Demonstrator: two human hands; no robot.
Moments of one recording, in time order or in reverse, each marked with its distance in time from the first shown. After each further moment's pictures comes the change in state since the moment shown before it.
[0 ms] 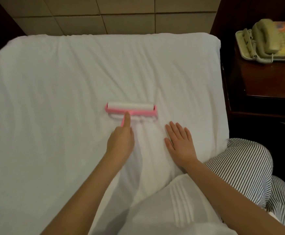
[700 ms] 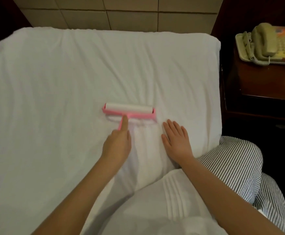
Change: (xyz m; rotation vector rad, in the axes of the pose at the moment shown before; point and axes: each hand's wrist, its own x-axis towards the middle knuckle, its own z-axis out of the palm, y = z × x) left_hand -0.049 0.005 0.016 0.029 0.009 -0.021; right_hand -0.020 0.006 -0.003 0.055 -0.015 0.000
